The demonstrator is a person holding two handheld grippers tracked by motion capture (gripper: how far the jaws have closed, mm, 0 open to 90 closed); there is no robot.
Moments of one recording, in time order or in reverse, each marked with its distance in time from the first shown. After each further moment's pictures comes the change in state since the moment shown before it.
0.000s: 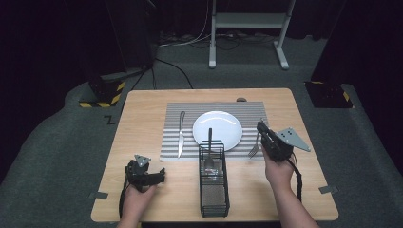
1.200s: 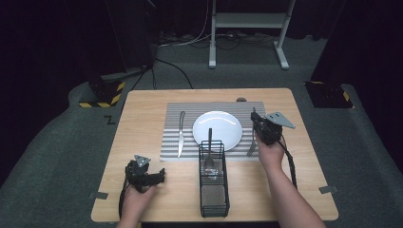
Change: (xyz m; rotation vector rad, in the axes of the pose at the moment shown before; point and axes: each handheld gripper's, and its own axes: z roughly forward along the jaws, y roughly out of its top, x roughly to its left) left arm 0.000 -0.001 -0.001 0.000 -0.010 -0.001; right arm -0.023 -0.011 0.074 0.128 -0.031 0.029
